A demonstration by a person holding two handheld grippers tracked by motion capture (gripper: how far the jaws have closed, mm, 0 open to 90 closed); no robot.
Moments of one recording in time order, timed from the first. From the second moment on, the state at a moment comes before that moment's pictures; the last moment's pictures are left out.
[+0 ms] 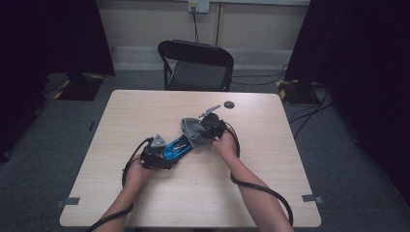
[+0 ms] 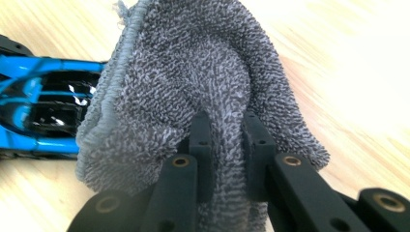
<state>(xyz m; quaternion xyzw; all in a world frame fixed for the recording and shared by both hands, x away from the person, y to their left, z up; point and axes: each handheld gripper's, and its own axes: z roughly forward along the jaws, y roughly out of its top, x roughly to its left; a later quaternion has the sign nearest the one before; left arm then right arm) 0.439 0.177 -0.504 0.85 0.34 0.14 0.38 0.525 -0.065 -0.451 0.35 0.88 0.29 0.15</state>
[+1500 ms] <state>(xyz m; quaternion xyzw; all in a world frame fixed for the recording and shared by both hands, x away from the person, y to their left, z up) 0.439 0.177 -0.504 0.85 0.34 0.14 0.38 0.494 -0.047 -0.388 0.29 0.88 0.35 0.13</state>
